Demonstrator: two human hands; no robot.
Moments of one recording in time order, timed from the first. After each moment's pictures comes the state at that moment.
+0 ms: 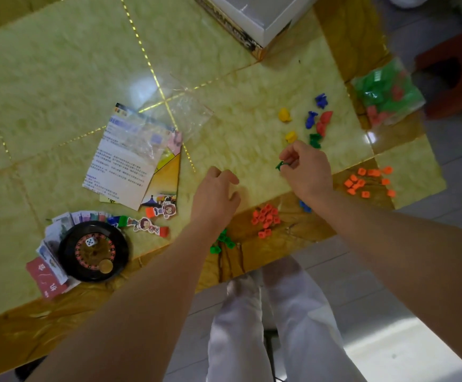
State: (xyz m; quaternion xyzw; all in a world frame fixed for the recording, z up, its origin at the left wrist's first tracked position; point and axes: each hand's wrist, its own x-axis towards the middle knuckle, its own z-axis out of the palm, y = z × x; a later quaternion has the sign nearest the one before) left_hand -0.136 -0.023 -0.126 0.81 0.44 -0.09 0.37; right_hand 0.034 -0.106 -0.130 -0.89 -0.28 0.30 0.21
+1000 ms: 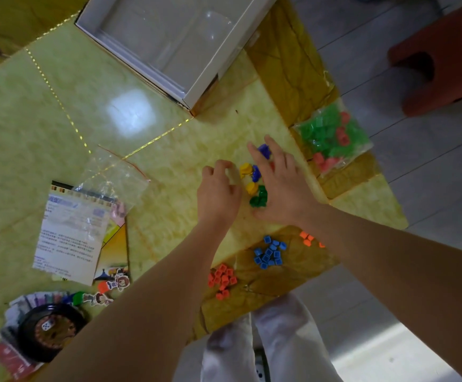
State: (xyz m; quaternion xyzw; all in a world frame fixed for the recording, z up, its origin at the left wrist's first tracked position) left_hand 0.047 -0.003 -0.145 0.77 0.50 -0.08 0.39; right_hand 0.158 -0.095 -0.147 -0.82 -0.47 0.33 0.00
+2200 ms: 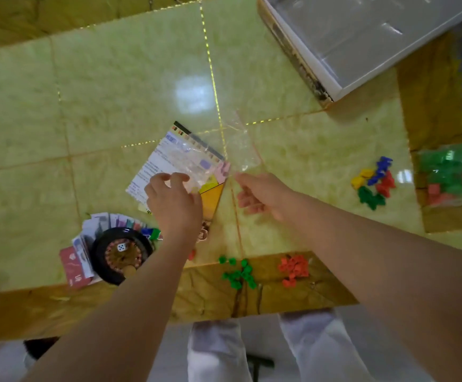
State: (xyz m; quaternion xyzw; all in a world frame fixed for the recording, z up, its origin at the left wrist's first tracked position) left_hand -0.185 0.067 -0.117 0.69 0.70 -0.03 0.18; right_hand -0.020 0.039 -0.131 -0.69 -0.07 0.68 0.23
